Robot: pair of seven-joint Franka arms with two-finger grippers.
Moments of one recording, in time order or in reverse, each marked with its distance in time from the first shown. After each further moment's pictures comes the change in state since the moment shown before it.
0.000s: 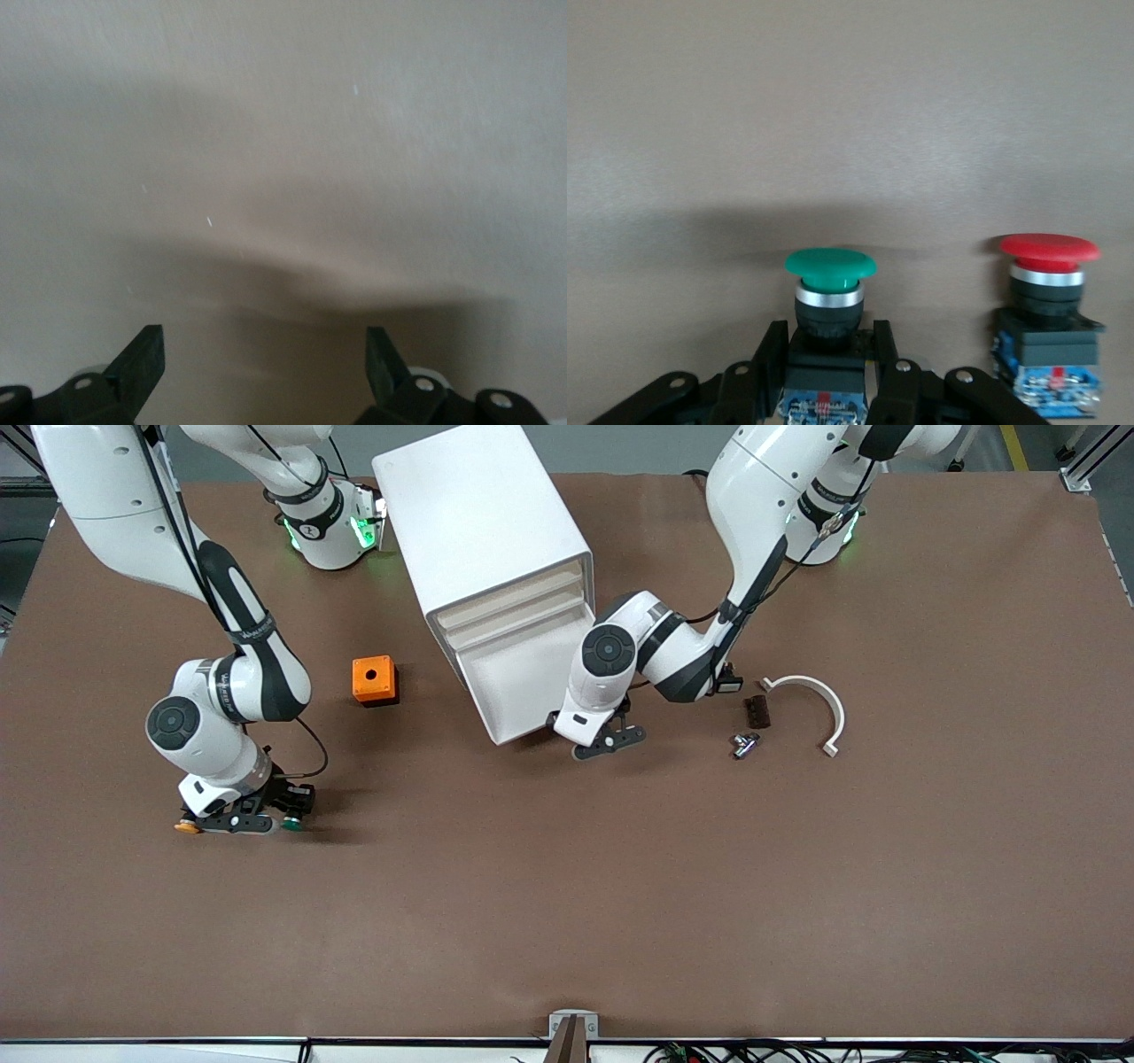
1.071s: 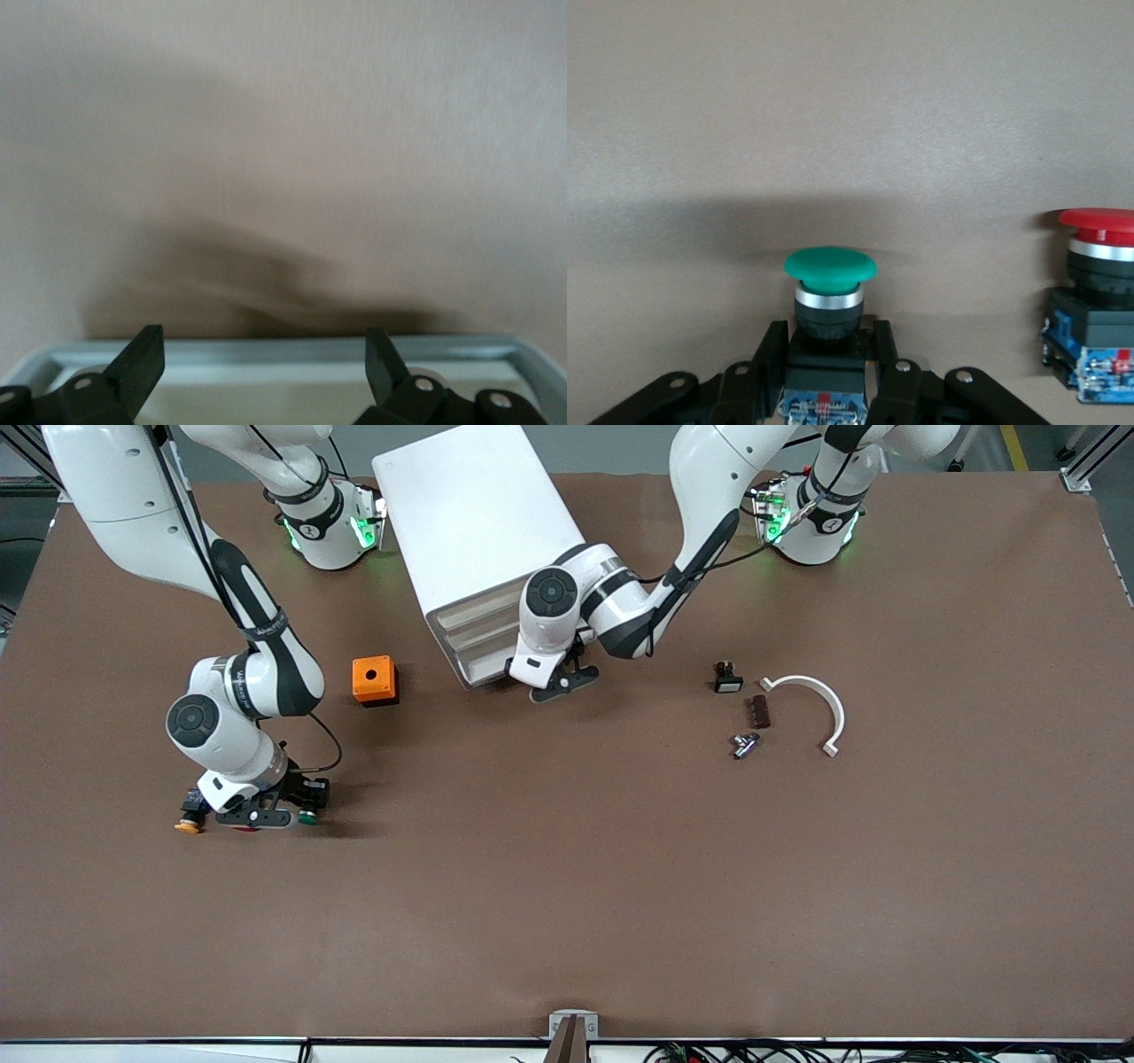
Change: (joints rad) left arm -0.108 0.000 -0.095 -0.017 0.000 0.000 -0.266; right arm 0.022 -0.004 0.008 -0.027 0.000 -0.002 0.011
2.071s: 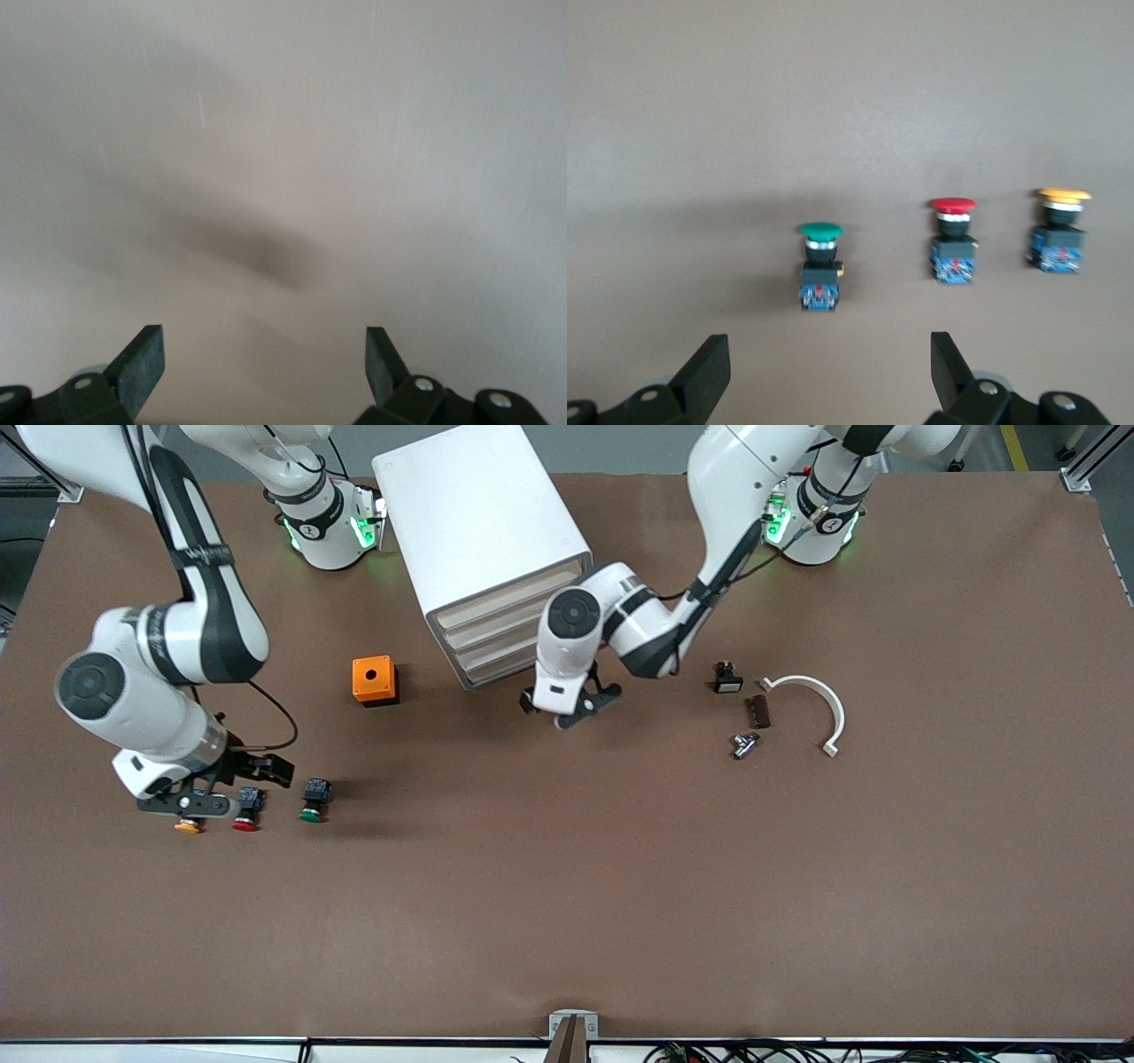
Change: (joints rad) left arm 0.149 -0.020 0.032 0.038 0.092 -0.017 -0.074; right arm -0.001 -0.293 -0.007 0.151 0.000 -0.495 -0.001
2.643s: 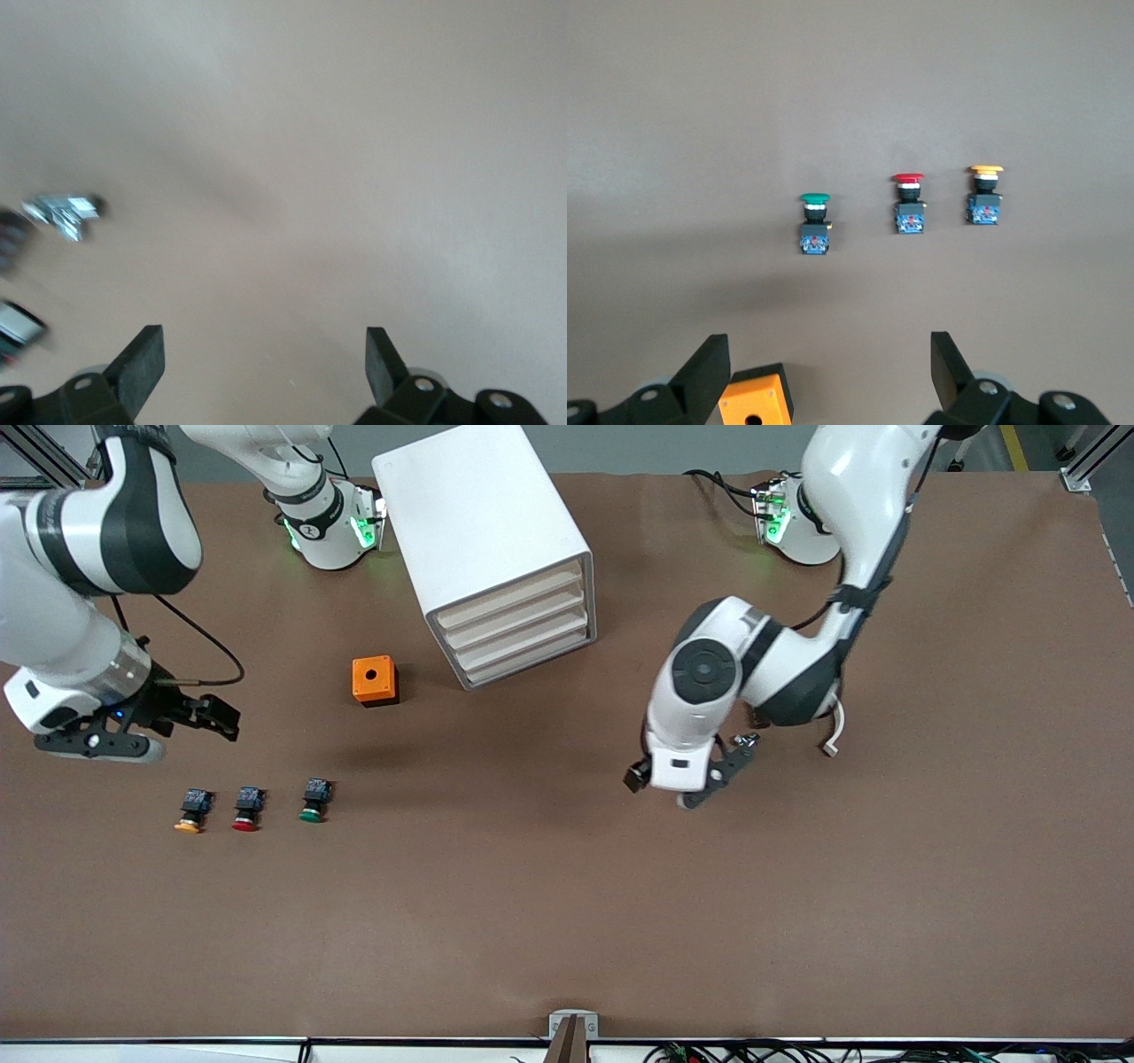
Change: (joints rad) left arm 0.289 -0.145 0.003 0.125 0.093 -0.311 0.155; right arm -0.003 -0.220 -0.008 0.034 0.001 -0.224 0.000
